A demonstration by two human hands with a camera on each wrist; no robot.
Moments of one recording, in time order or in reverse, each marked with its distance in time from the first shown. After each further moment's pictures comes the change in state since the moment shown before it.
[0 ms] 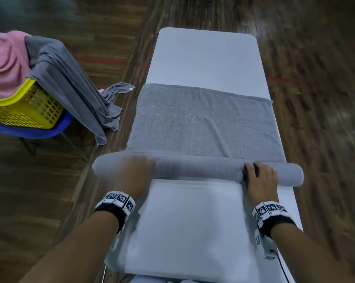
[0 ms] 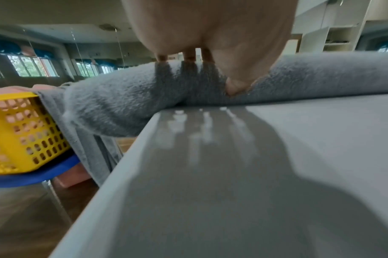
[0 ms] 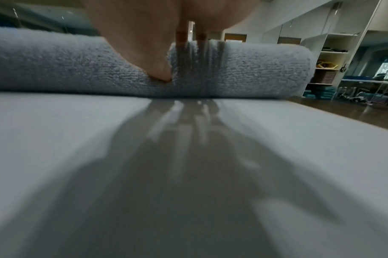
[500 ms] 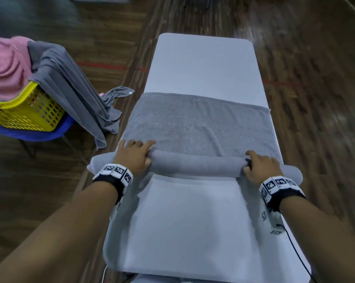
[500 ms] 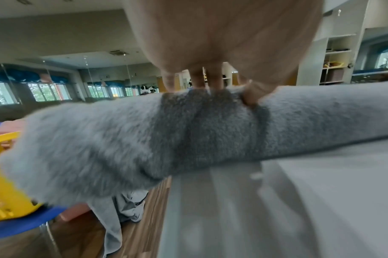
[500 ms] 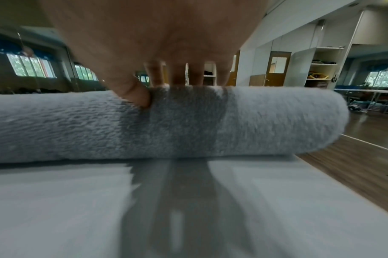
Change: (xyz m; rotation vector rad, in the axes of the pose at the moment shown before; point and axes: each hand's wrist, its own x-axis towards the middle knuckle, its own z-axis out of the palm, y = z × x) left_hand 0.055 -0.021 -0.032 0.011 -0.210 -0.024; right_hand 0.058 0.013 -0.029 -0.062 -0.368 0.041
